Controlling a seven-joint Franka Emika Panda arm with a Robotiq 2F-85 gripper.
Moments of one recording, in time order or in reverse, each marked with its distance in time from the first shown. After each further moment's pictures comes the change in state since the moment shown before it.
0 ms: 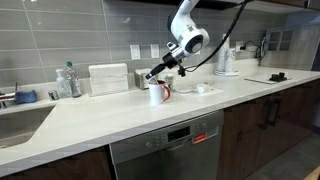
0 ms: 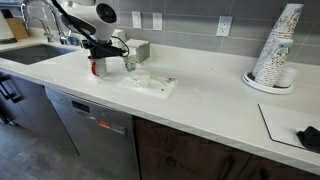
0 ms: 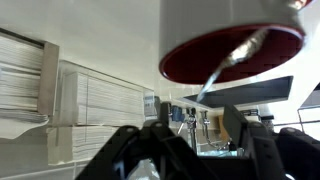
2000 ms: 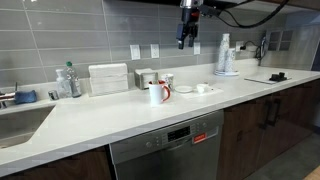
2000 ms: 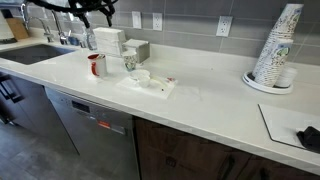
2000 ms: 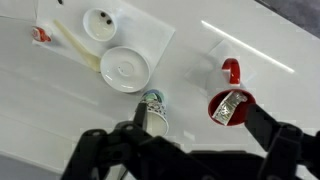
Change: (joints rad) arm 0.020 -0.419 -0.092 -0.027 -1.331 -0.265 1.463
